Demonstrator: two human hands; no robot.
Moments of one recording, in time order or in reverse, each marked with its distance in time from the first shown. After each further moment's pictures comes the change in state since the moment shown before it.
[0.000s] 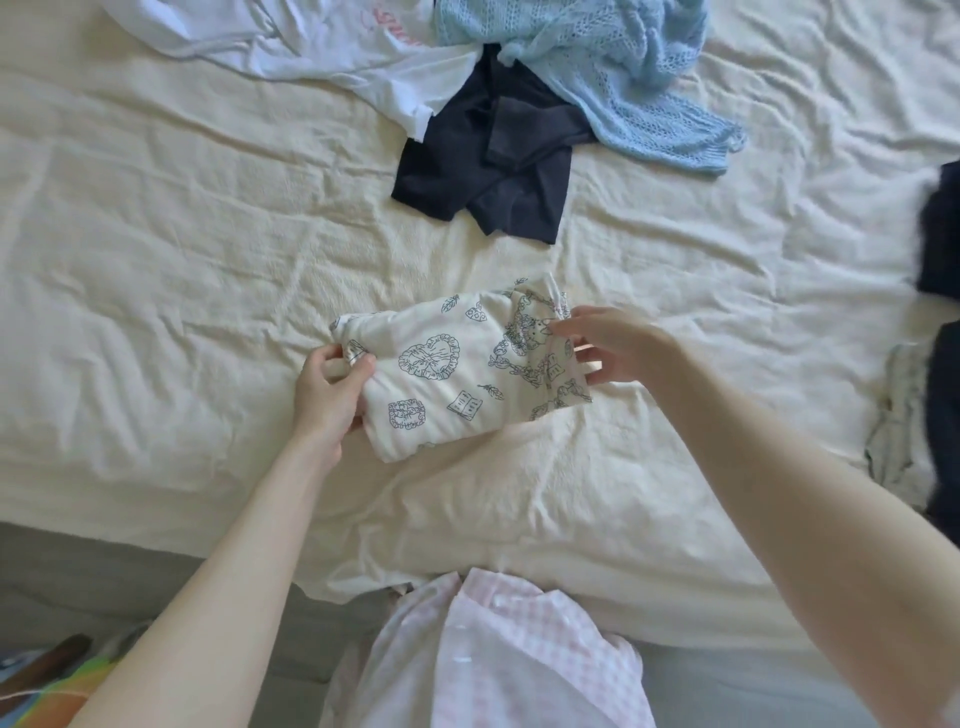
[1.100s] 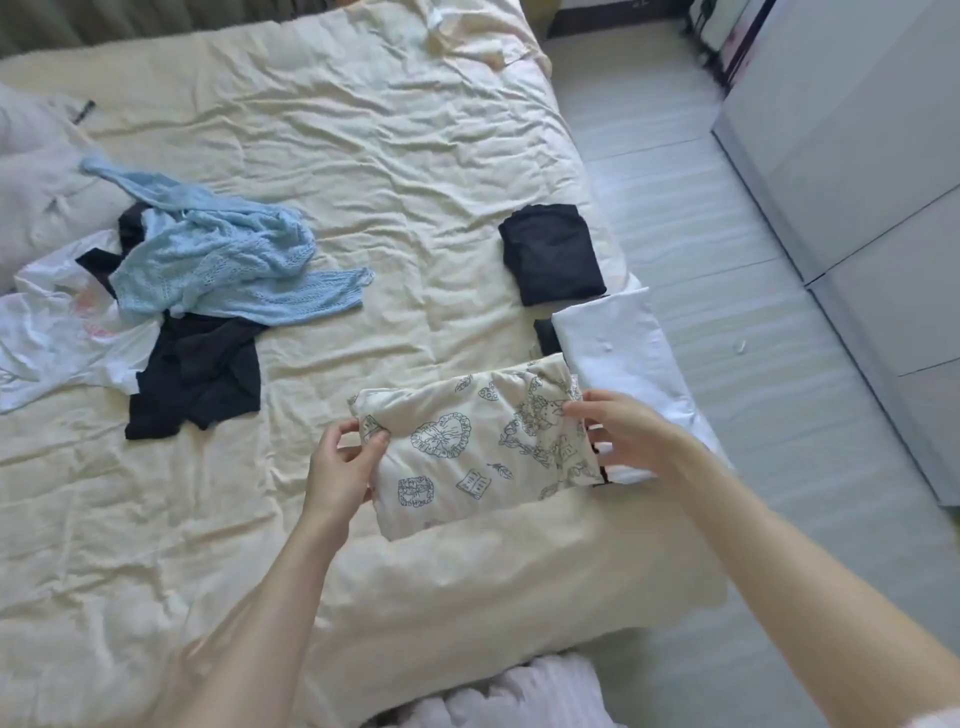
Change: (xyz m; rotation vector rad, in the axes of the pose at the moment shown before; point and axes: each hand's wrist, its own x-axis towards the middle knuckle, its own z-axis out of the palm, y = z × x) left_hand -0.285 0.070 0.299 0.315 -0.380 0.289; right_hand -0.235 0.232 -0.329 0.502 0.206 -0.191
